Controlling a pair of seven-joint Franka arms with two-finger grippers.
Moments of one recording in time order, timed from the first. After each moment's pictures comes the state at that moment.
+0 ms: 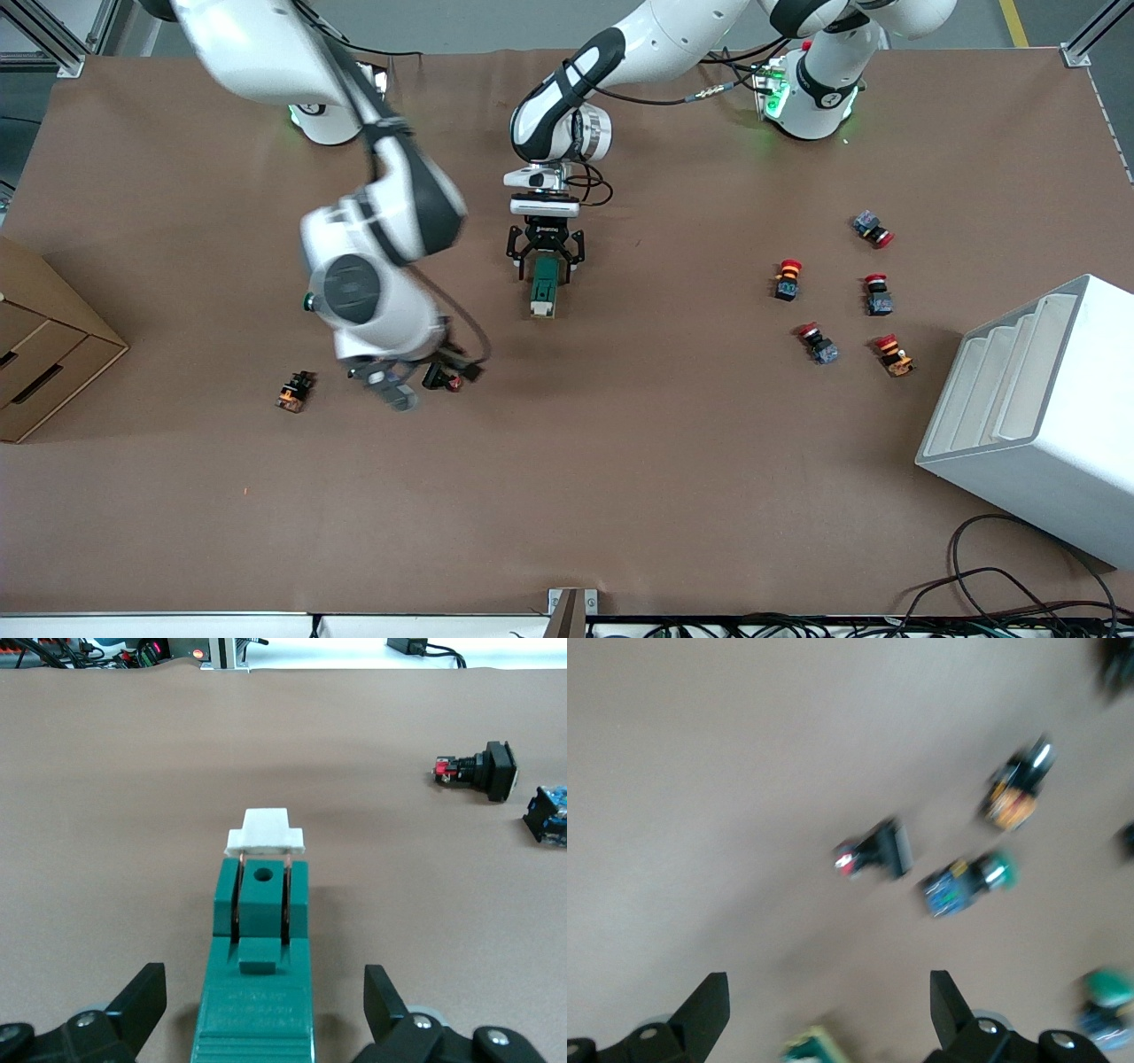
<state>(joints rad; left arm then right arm) -0.90 0.80 -0.31 -1.82 1.77 2.16 -2.47 0.41 0.53 -0.03 -1.44 0.12 1.87 0.88</state>
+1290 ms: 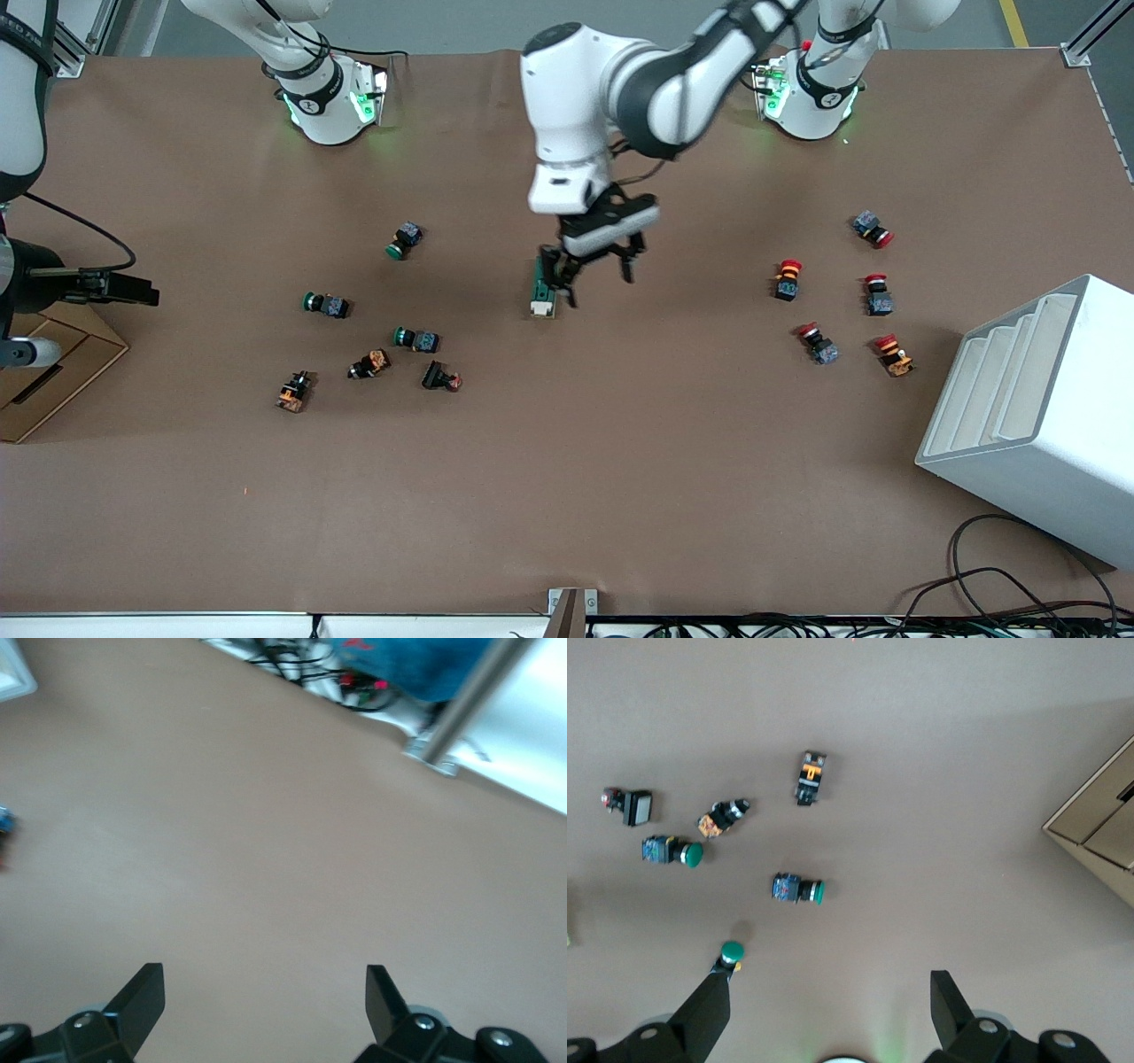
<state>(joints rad) -0.56 0.36 -0.31 -1.63 0.66 2.07 -1.66 -0.04 0.31 -0.01 -1.29 0.00 1.36 -0.02</state>
